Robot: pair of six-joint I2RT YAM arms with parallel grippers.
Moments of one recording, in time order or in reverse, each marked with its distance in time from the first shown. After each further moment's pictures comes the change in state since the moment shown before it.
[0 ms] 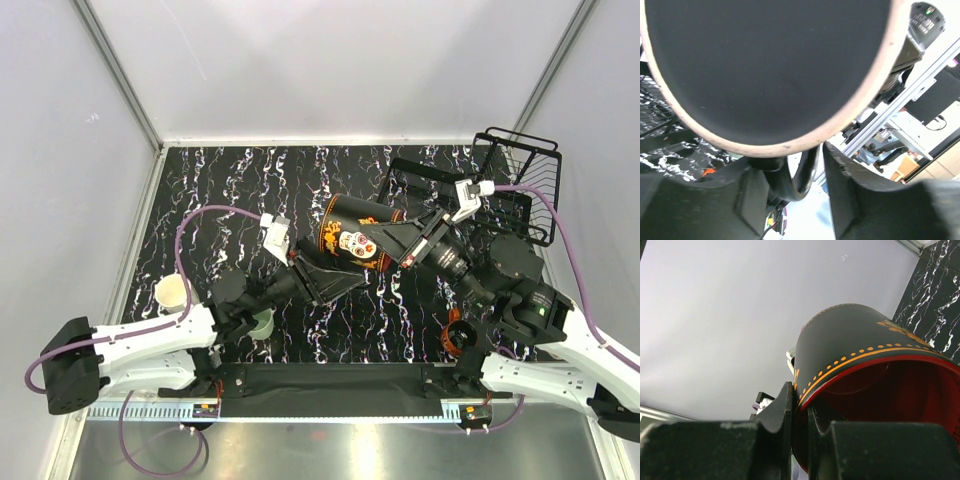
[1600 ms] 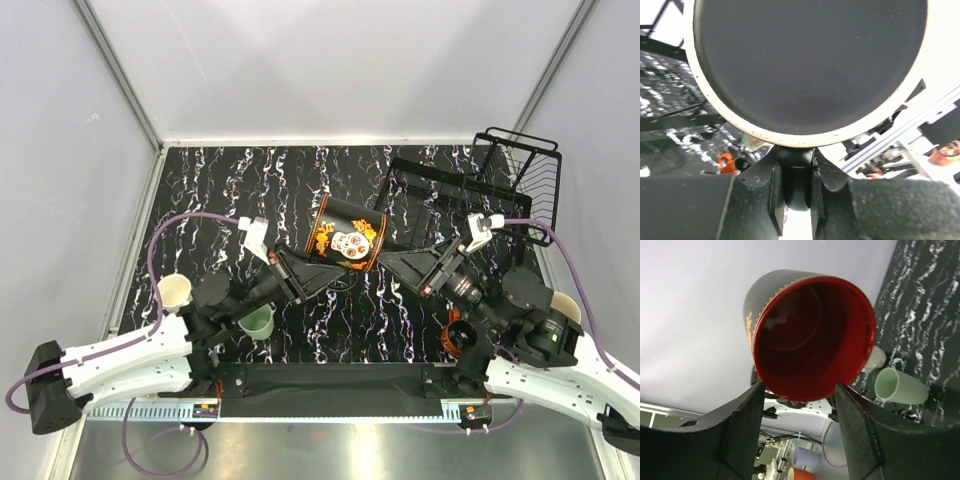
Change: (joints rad) left arm 0.022 -0.196 -0.020 -0.269 -0.112 -0.051; right arm 0.005 -0.237 -0.239 -0.047 0.010 0.086
